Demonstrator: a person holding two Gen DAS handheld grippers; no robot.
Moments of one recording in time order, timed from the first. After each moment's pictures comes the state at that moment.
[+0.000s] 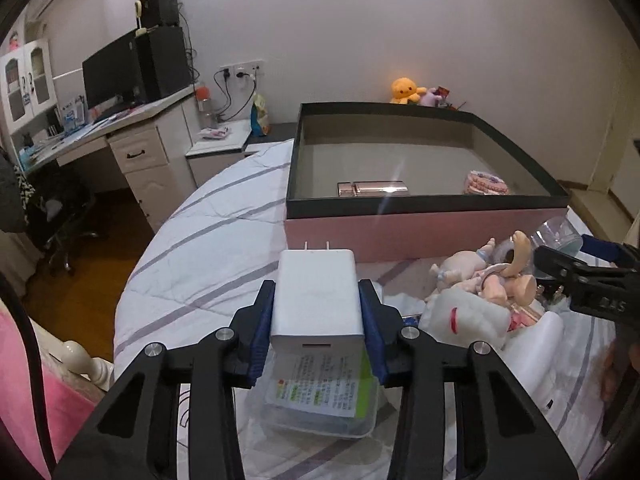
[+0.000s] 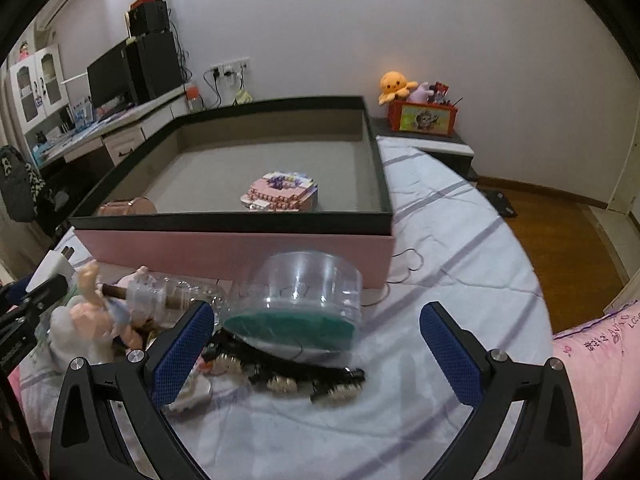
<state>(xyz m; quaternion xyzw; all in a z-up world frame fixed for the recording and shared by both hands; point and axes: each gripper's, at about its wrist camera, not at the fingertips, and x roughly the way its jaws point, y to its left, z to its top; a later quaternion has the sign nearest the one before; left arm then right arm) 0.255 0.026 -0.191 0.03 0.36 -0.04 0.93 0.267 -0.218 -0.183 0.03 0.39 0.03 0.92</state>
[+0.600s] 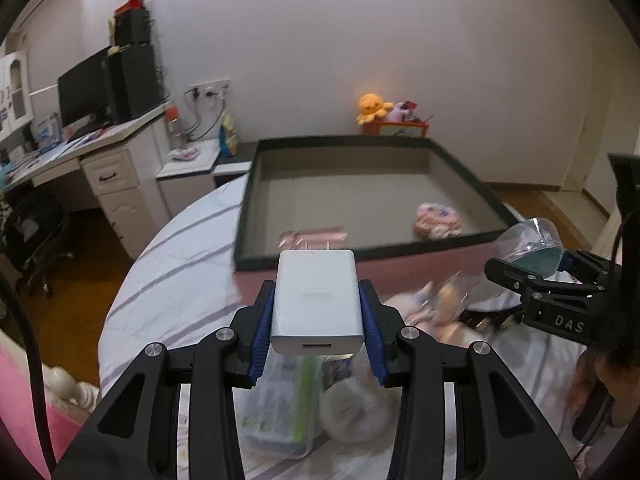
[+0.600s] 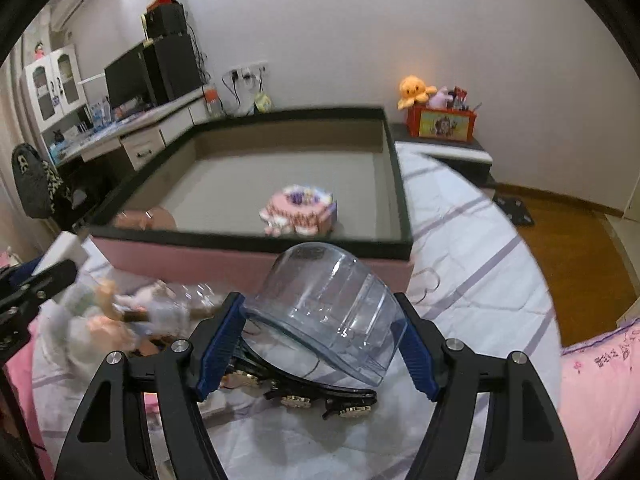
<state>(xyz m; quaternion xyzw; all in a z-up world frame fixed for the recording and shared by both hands) 0.261 -0.001 -0.154 0.03 0.33 -0.10 0.94 0.266 -0.219 -0.169 0.03 0.37 0.07 0.93</state>
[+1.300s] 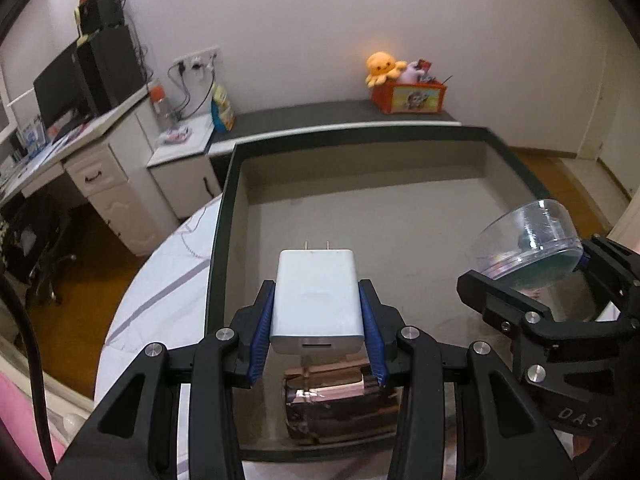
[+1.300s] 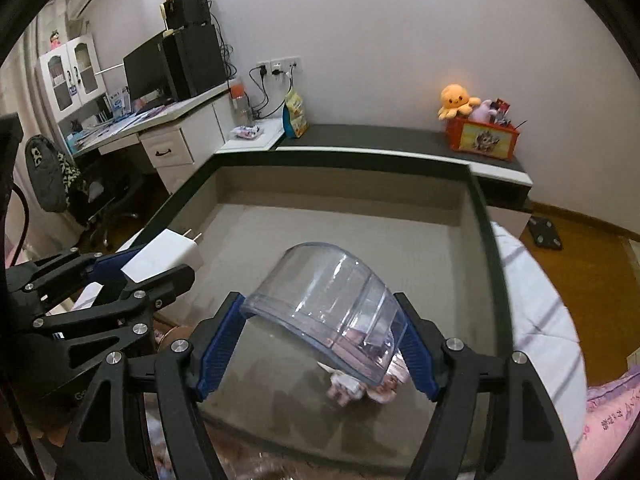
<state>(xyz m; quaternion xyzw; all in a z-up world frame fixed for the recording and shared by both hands) 0.404 -0.023 -0.174 0.07 0.41 -0.08 0.91 0.373 -0.173 -0.156 0.02 0.39 0.12 0.91</state>
